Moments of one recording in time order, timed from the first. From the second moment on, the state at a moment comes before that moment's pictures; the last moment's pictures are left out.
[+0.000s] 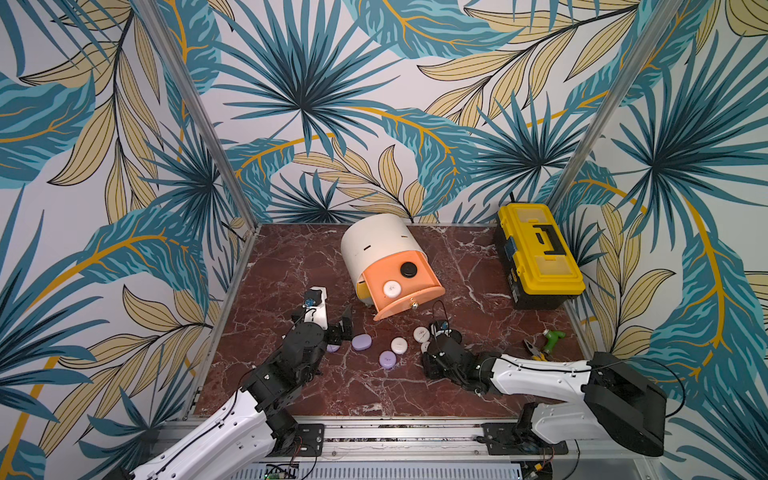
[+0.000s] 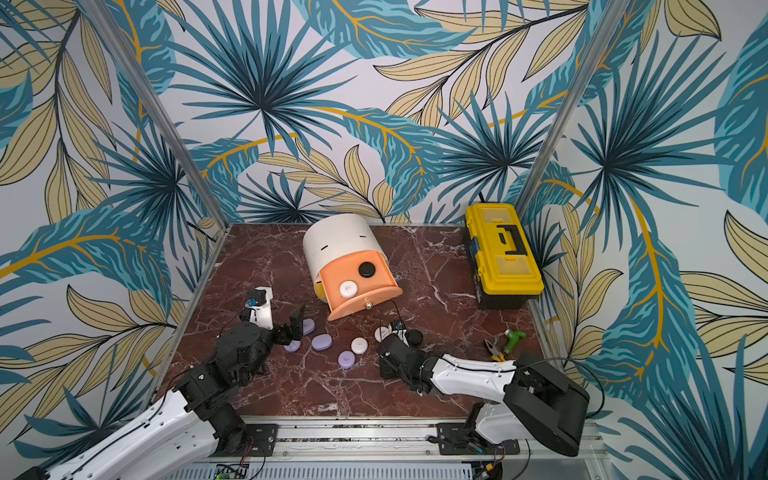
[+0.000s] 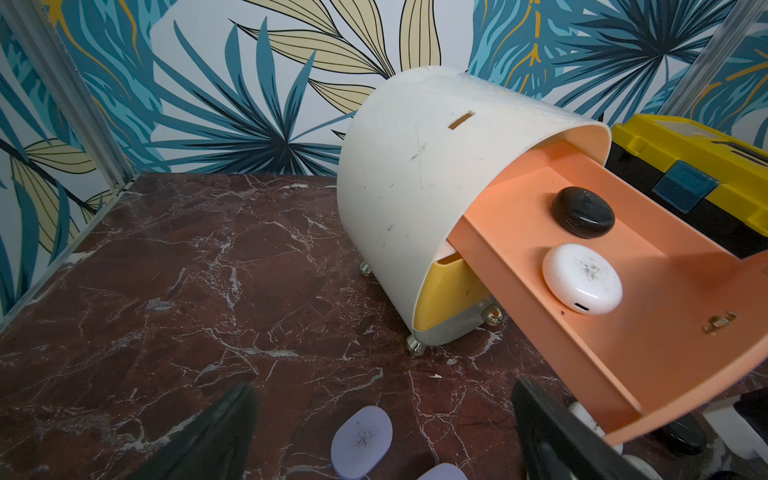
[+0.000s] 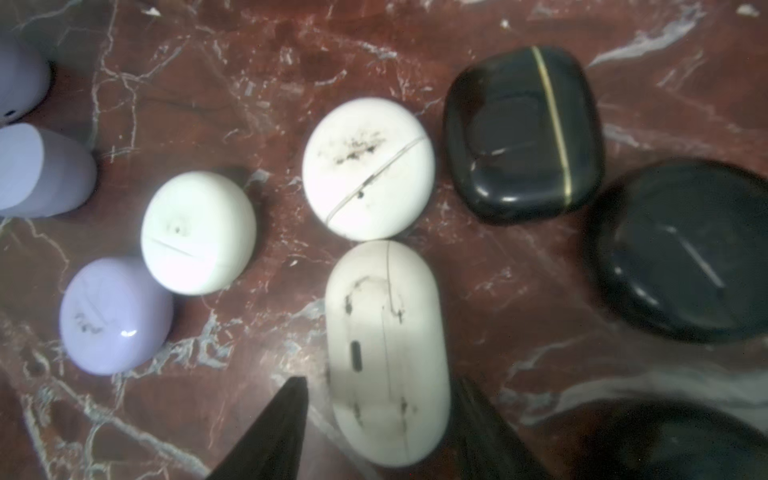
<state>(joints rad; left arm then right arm) -0.71 0.64 0.47 -0.14 -0.49 -0.31 0.94 1.36 0.50 -0.13 0.29 0.77</state>
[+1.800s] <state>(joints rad) -0.71 0.63 0.47 -0.14 -0.47 -0.31 0.66 1.17 1.24 -0.75 0.30 0.58</state>
